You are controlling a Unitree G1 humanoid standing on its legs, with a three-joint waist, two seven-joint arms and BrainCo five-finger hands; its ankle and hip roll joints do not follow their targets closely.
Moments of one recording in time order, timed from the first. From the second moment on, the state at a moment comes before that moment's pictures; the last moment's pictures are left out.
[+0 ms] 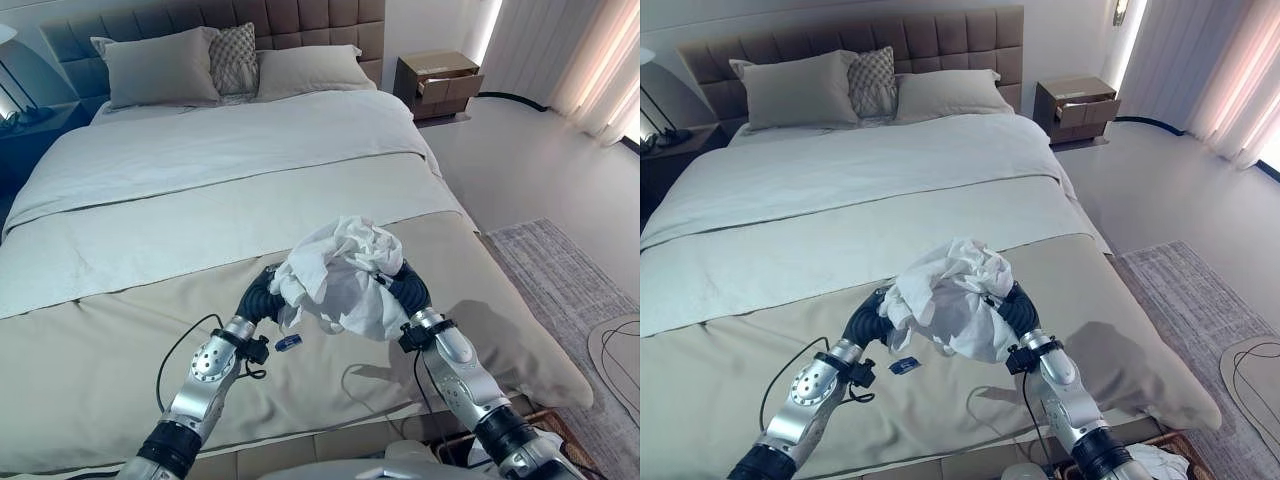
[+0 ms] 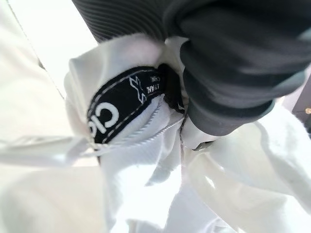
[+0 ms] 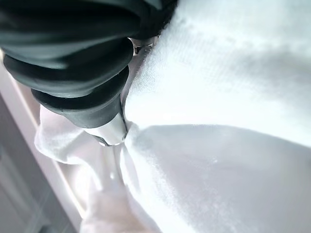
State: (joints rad) left arm -0.04 0.39 -0.33 0.26 -0.34 -0.40 -0.16; right arm -0.12 -0.32 0.41 0.23 0.57 -0.32 0.15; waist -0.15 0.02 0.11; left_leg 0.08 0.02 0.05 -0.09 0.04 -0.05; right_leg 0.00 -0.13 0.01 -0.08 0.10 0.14
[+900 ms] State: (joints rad) left arm -0.03 0.35 -0.32 0.32 -0.30 -0.39 -0.12; right arm 0.00 -0.32 0.25 0.22 0.74 -0.31 0.18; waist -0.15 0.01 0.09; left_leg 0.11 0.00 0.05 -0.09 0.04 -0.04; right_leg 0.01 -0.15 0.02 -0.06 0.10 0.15
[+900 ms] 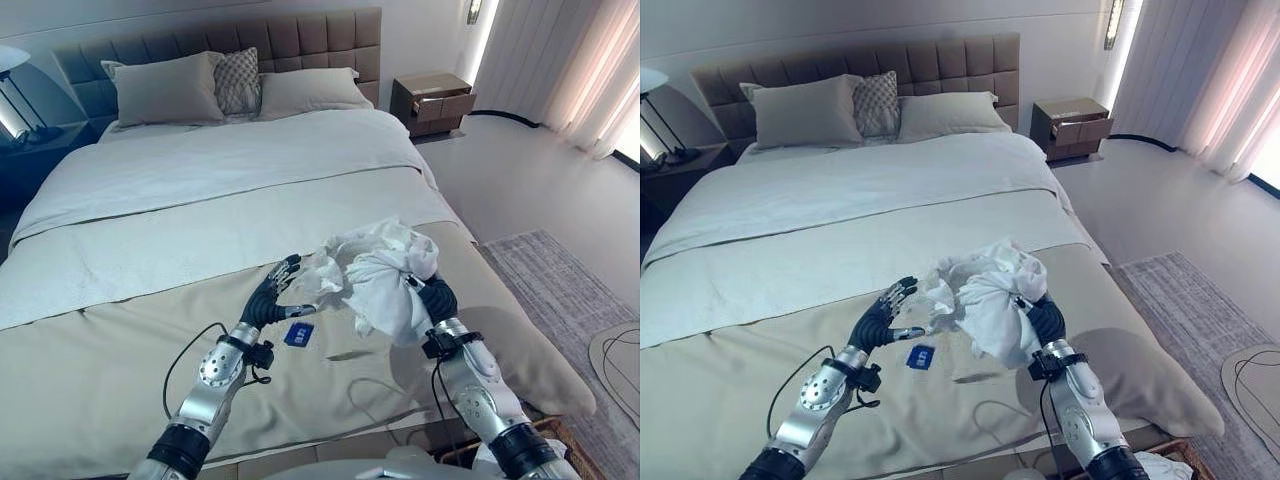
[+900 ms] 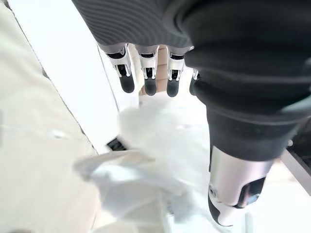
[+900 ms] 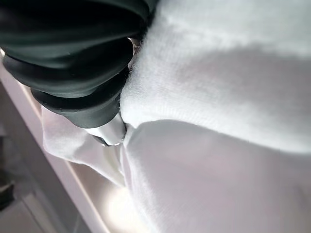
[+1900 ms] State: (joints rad) left arm 0.05 0.26 -0.01 0.27 -0.56 -0.41 -0.04; right arm 0.15 -0.41 0.05 0.20 0.38 -0.31 0.00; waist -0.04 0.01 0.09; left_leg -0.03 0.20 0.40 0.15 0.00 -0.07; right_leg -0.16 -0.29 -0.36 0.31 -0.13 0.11
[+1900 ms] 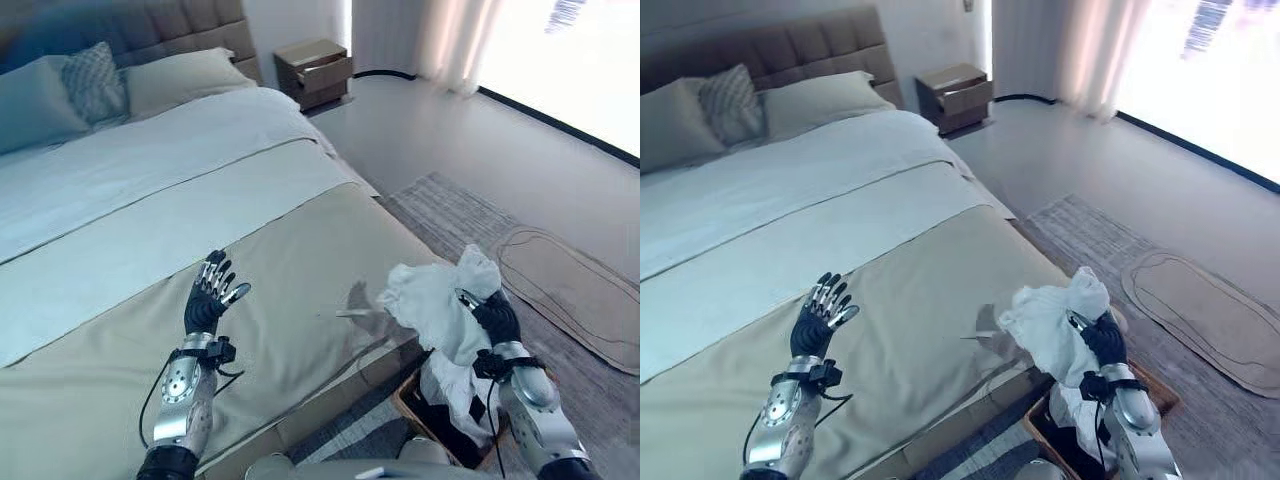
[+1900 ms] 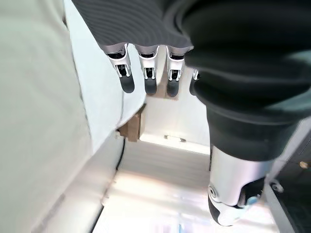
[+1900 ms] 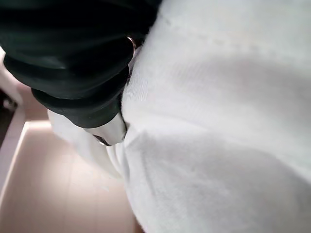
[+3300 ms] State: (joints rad) left arm -0.04 0.33 -0.11 0.10 -0.56 -0.51 0.12; right arm -0.64 -0.55 0.00 0.65 0.27 -0.31 -0.47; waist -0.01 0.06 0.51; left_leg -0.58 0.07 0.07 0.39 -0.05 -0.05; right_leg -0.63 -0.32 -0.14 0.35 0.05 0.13
